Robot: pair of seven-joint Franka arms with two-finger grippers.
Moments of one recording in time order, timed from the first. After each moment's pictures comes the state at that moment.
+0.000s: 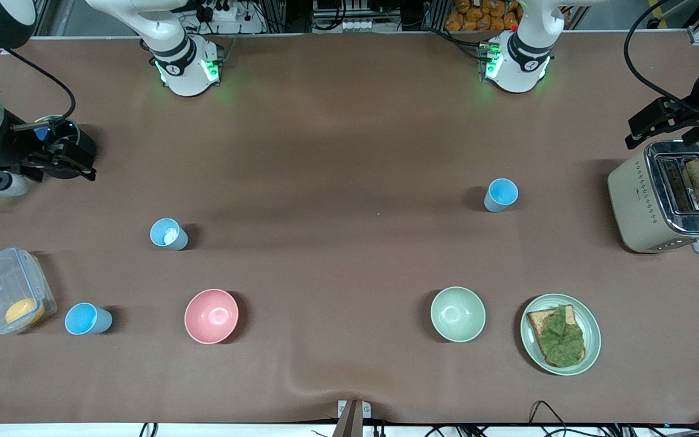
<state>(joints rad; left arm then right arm) -0.04 -0.05 -0.02 -1.55 -0.02 1.53 -0.12 0.05 0.05 0.02 -1.55 0.00 1.58 0.05</state>
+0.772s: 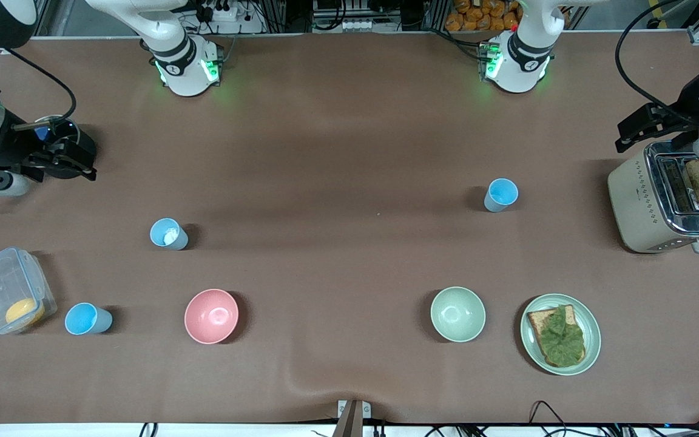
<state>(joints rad) -0.04 -0.03 -0.04 -1.56 -0.02 1.53 -0.12 0.05 0.05 0.02 -1.55 0.00 1.58 0.05</state>
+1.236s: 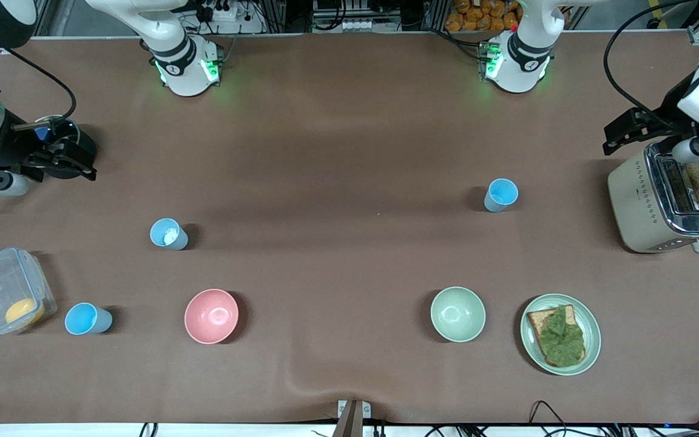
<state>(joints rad) -0.04 -0.04 -0.06 -1.60 -0.02 1.55 -0.12 0.05 0.05 0.02 -1.55 0.00 1.58 0.05</state>
